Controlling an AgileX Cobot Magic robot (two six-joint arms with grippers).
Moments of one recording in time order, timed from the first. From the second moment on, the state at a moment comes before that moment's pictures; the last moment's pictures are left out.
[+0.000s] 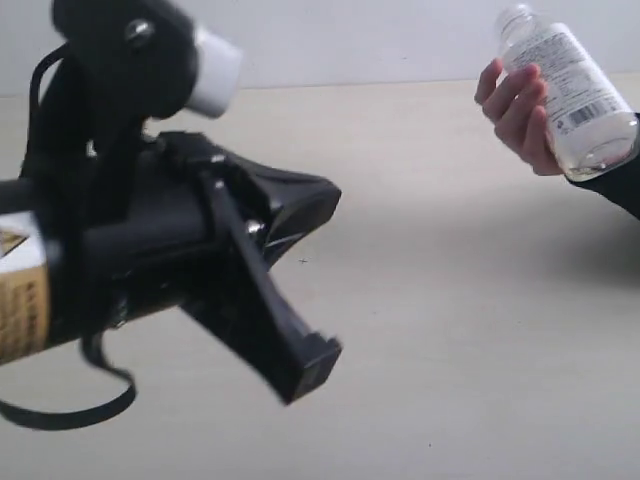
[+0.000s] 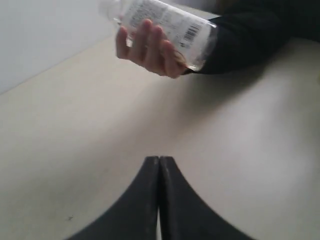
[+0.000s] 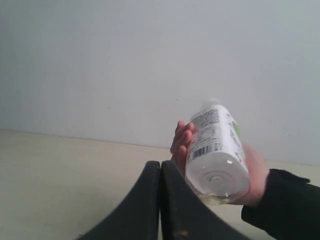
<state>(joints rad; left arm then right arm) -1.11 1.17 -0.71 1.47 0.31 -1.56 0.31 0.00 -0.17 0.28 0.25 -0.21</state>
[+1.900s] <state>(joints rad) -0.46 0.54 -0.05 1.41 -0.38 -1.74 0.31 0.00 -0.17 0.28 0.25 -0.21</state>
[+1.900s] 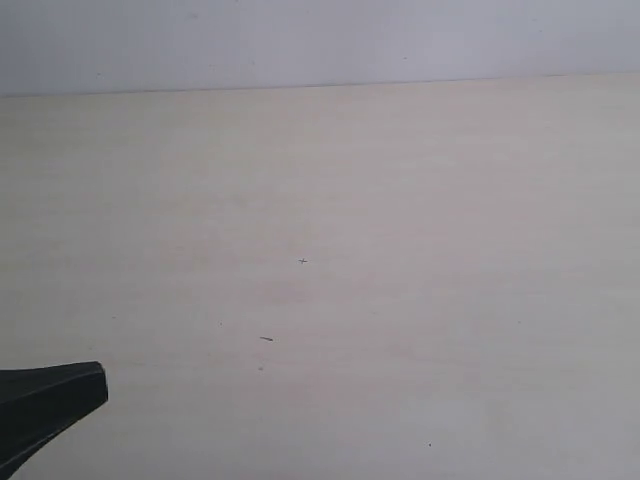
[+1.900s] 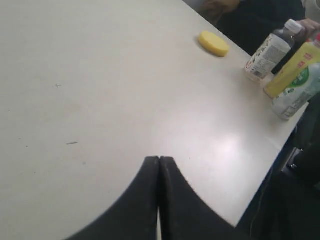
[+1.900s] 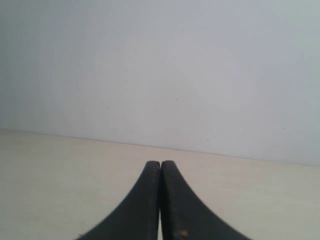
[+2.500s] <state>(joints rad) -0.39 0.02 0.00 1.68 -0.42 -1.85 0.31 0.00 -0.17 0.28 0.25 -0.21</state>
